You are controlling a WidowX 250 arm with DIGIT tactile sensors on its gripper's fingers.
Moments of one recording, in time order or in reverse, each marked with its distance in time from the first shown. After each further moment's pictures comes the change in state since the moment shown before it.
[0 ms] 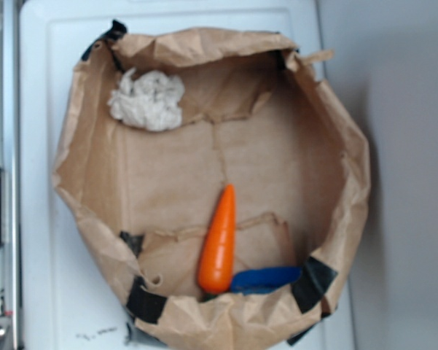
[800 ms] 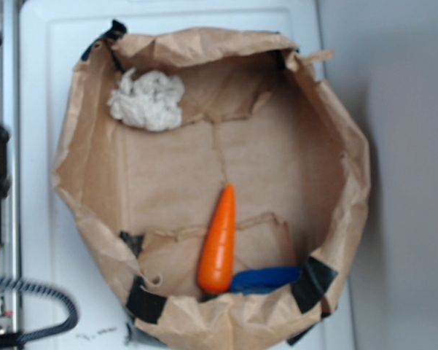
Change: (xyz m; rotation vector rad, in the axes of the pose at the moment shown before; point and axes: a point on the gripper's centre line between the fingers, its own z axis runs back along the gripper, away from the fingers) arm 0.037 0.012 -0.014 -0.023 0.031 -0.015
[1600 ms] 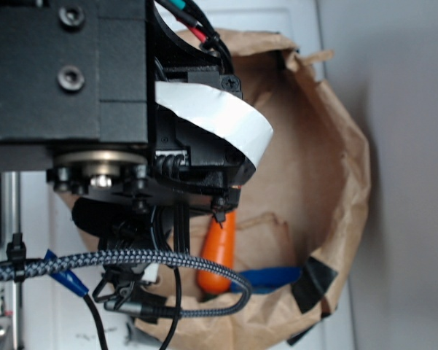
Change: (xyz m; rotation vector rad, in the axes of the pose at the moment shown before) arm 0.064 -0.003 -0.058 0.011 0.057 -0.249
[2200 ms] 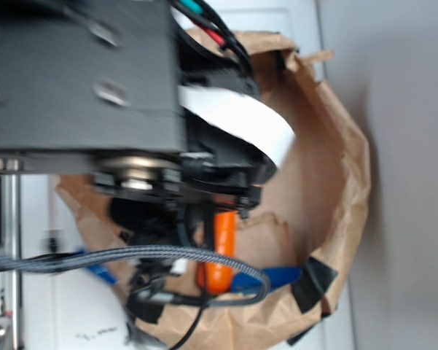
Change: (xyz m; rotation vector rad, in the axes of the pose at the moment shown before) arm 0.020 0.014 -0.040 0.032 -0.040 0.000
